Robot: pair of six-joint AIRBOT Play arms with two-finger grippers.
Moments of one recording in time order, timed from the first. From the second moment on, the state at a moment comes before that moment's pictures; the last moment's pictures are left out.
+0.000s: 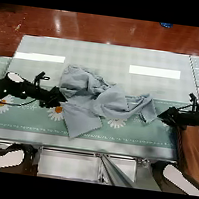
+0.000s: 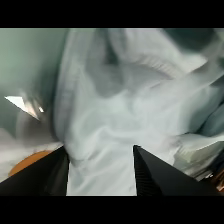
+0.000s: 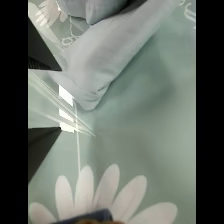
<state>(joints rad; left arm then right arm) 0.10 -1.36 0.67 0.76 -1.07 -1.38 -0.52 -1.18 0.63 -0.99 1.20 1.24</state>
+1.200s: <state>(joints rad) 0.26 -1.13 1.22 0.44 -1.18 -1.24 -0.24 -1.07 1.30 -0.79 1.16 1.29</state>
